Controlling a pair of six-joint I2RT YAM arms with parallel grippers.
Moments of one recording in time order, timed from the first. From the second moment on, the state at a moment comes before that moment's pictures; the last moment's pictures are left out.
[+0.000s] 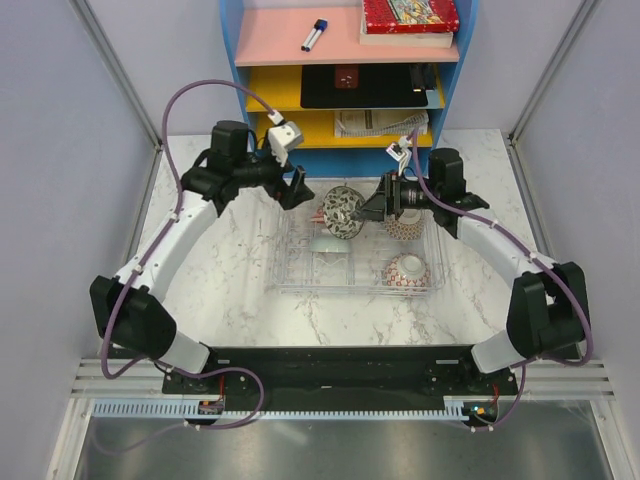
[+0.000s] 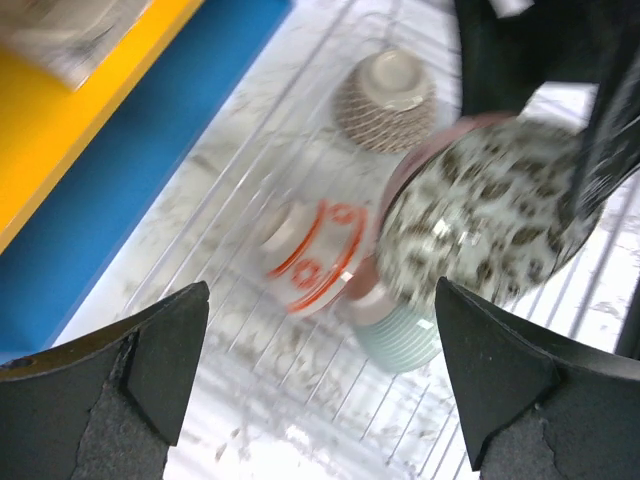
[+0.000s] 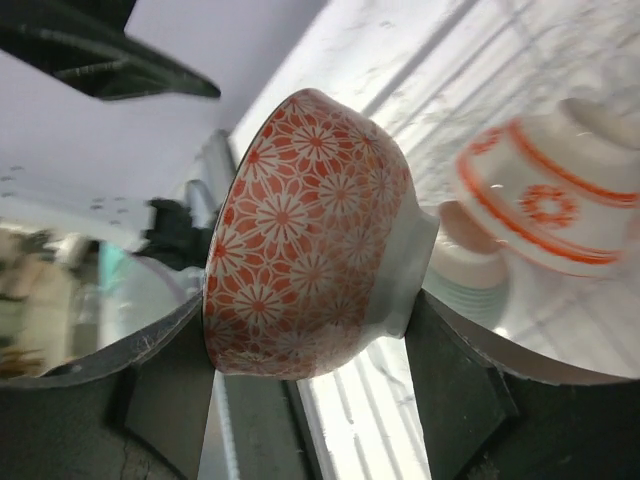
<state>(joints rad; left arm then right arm) -0.39 1.51 1.47 -0.48 0.61 0.32 0.28 1.52 1.05 0.09 -1.07 0.50</state>
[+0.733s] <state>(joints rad) 0.00 1.35 1.06 -0.48 0.66 0.32 0.50 1.33 1.10 -0.53 -0.21 -0.39</state>
